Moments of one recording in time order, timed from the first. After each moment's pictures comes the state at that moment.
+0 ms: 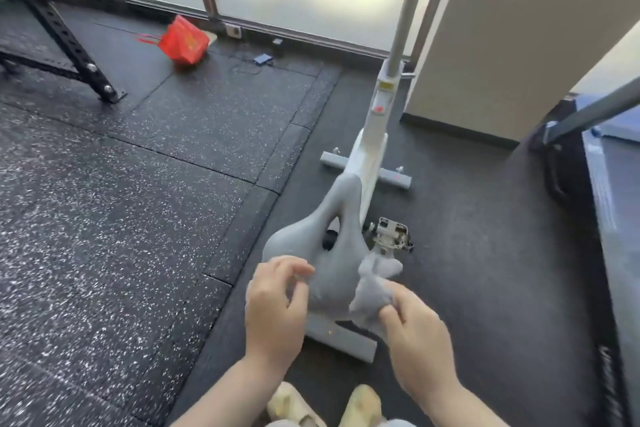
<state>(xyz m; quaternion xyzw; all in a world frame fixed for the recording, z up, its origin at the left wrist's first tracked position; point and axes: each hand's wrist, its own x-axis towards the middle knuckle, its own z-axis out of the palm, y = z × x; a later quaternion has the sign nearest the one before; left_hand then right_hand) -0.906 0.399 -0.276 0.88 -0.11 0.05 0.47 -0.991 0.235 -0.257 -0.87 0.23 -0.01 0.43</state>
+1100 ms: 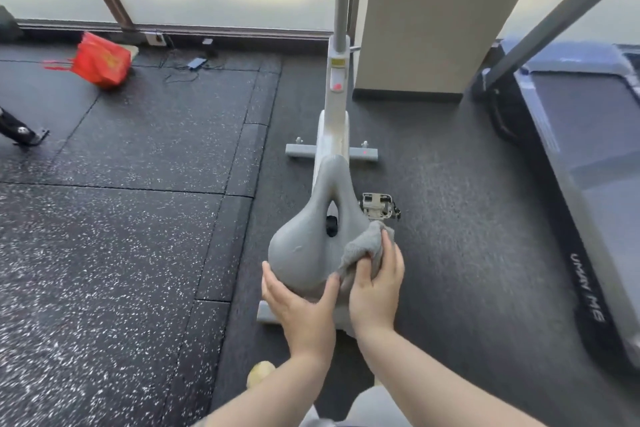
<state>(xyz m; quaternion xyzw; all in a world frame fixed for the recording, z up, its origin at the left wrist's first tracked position) -0.906 0.397 -0.336 0.81 0.09 -0.09 0.57 -0.923 0.324 -0.328 -0.66 0.47 -0.26 0.52</state>
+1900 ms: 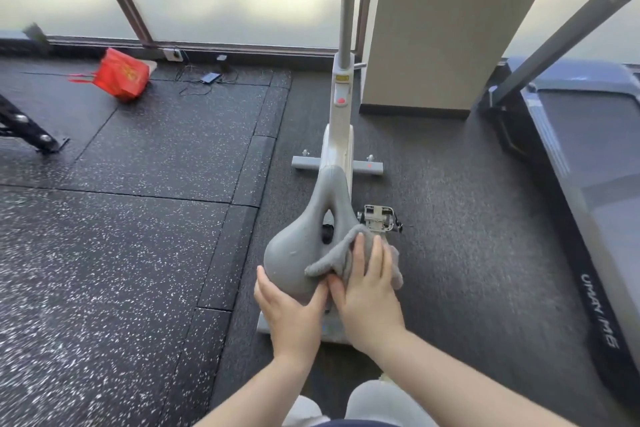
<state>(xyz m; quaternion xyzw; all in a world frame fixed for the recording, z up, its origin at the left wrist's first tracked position) -0.902 0.401 -0.324 0.83 0.07 -0.12 0.54 -0.939 0.300 -0.330 -0.94 0.29 0.02 0.18</state>
